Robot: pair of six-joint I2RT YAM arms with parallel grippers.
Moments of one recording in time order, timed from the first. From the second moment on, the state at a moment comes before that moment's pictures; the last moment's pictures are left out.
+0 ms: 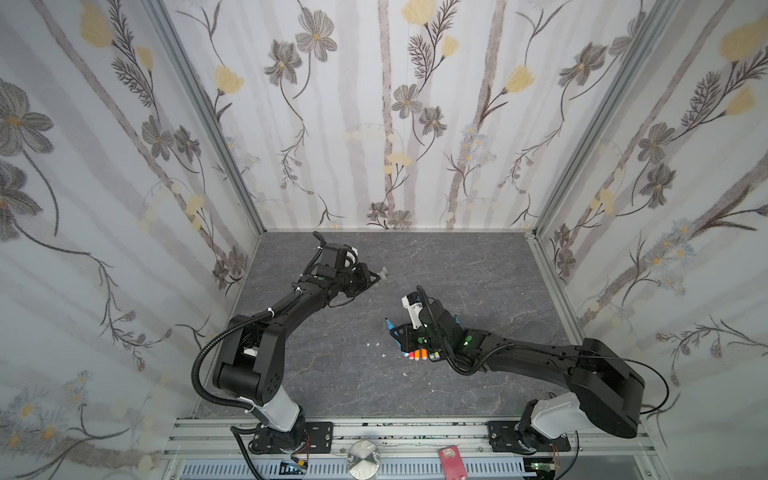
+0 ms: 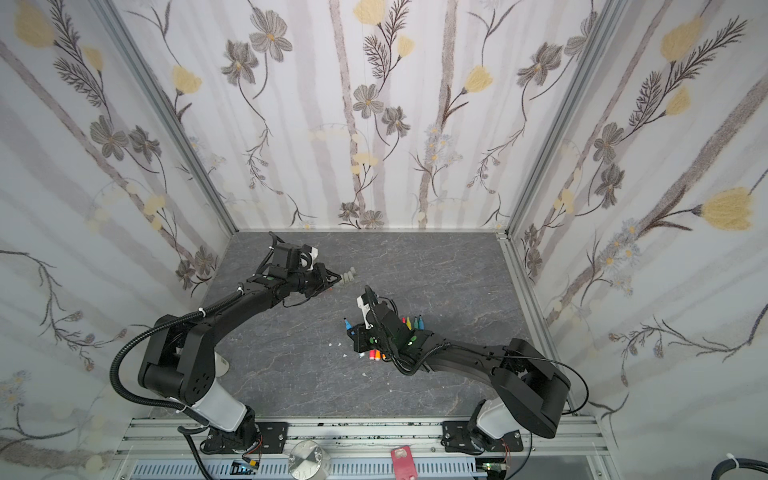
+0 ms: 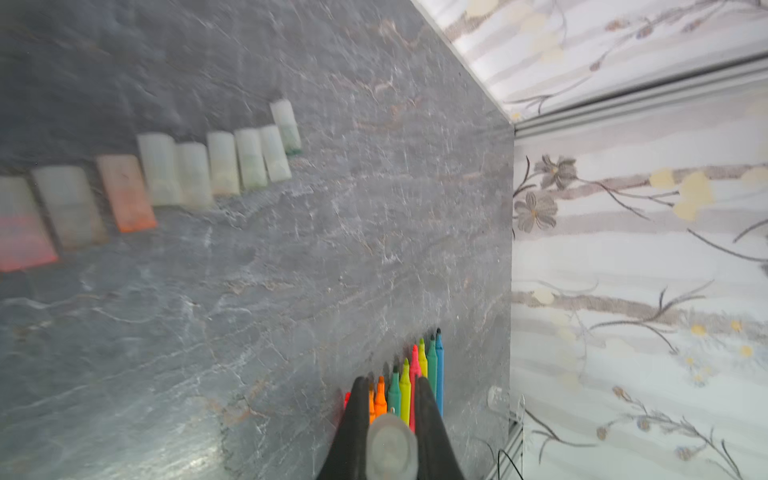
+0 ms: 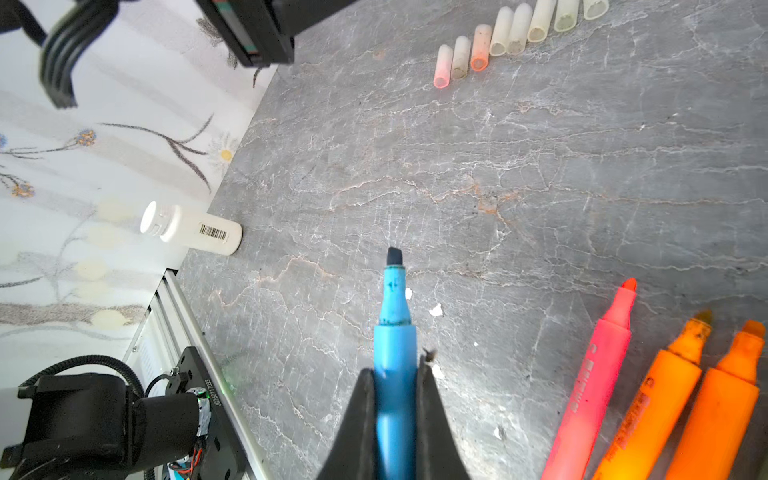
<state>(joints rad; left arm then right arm) -0.29 1.64 1.10 -0.14 0.51 -0.81 0.98 1.45 0.75 0.12 -0.08 0.69</state>
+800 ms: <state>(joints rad) -0.06 1.59 0.97 -0.30 0.36 -0.55 1.06 1.78 0.99 -0.18 0.31 0.90</state>
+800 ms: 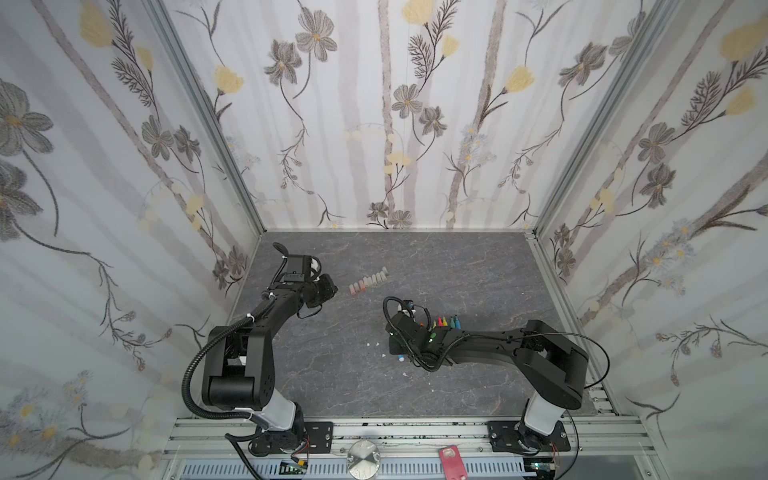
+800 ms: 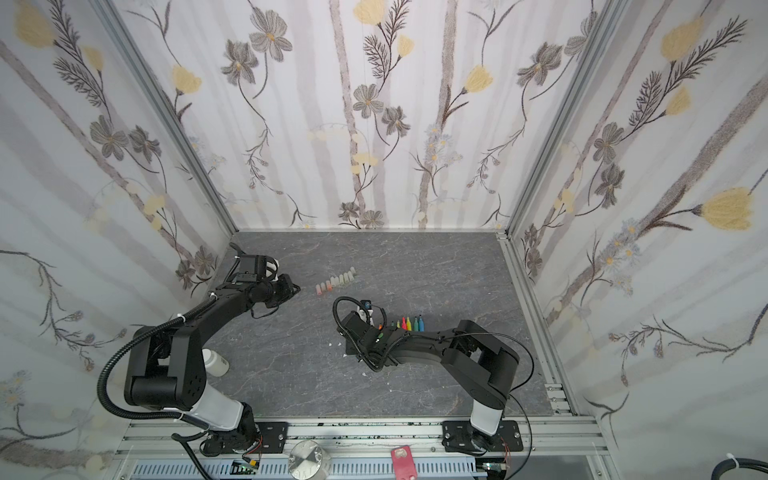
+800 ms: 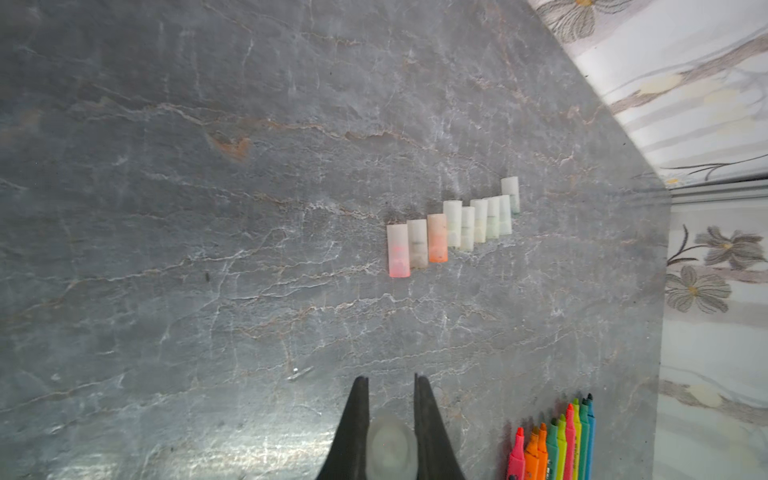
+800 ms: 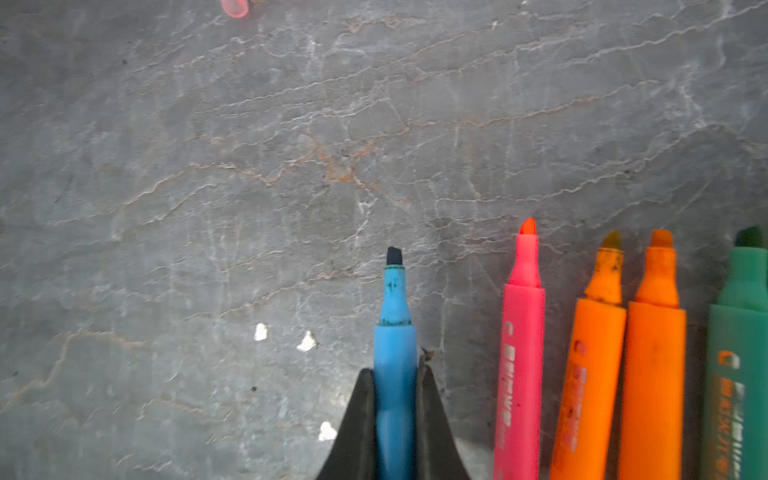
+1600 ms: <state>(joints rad) -0.06 1.83 0.98 -0.14 0.40 -0.56 1.06 1.84 1.04 -0.27 0.38 0.94</state>
